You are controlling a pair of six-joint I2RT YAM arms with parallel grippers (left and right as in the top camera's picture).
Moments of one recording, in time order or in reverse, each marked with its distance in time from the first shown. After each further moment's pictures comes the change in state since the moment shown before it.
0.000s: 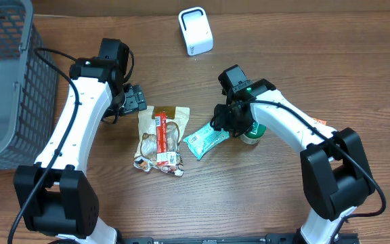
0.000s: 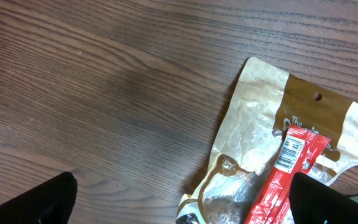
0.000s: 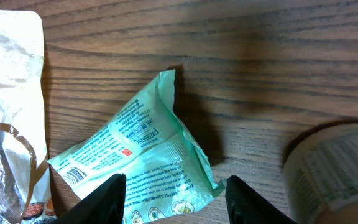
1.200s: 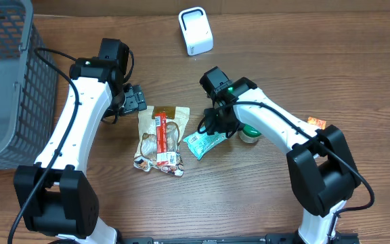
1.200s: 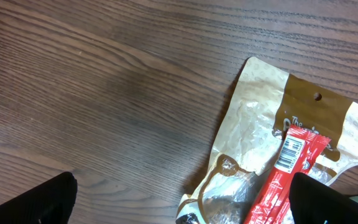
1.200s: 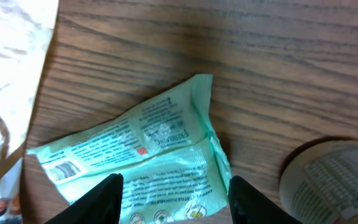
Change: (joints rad) left arm 0.000 0.000 0.000 0.000 0.000 0.000; right arm 0.098 0.061 0.117 -0.106 0.147 -0.128
